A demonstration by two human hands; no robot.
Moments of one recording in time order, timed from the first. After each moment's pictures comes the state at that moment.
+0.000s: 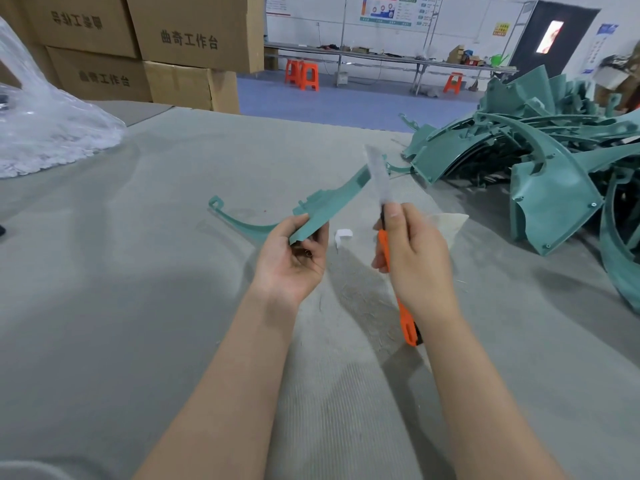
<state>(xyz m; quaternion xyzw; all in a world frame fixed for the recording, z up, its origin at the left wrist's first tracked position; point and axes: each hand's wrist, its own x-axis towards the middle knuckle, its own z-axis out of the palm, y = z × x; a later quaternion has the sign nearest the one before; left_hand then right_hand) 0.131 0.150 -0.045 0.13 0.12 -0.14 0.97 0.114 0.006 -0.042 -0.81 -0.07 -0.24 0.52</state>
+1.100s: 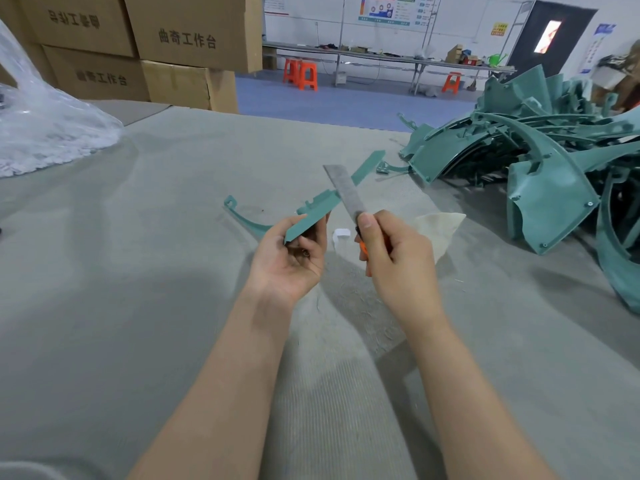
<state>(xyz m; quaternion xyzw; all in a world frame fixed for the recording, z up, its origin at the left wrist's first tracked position) 0.126 0.150 -0.040 0.12 0.12 -0.15 0.97 0.112 0.012 -0.051 -0.82 -0.13 -0.27 0.49</state>
